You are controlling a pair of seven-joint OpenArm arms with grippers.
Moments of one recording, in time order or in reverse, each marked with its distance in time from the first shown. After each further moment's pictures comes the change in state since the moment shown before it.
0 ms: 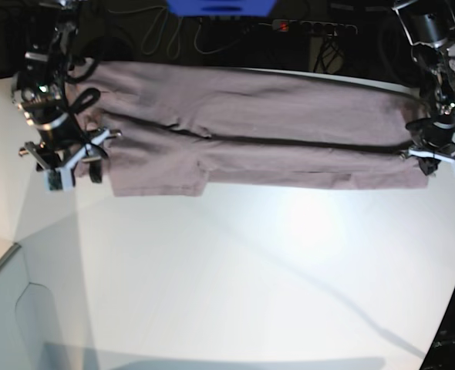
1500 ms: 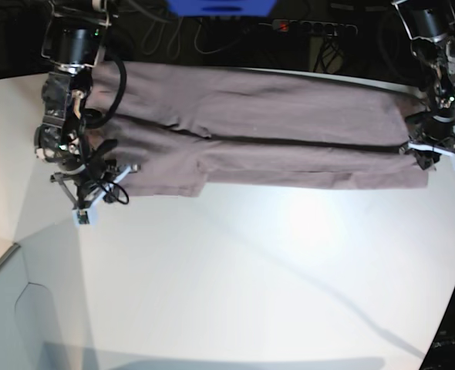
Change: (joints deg) left arm 1.4 0.1 -0.2 0.0 0.1 0.2 0.2; right arm 15.6 -0.3 -1.3 -20.5 0.1 0.0 -5.8
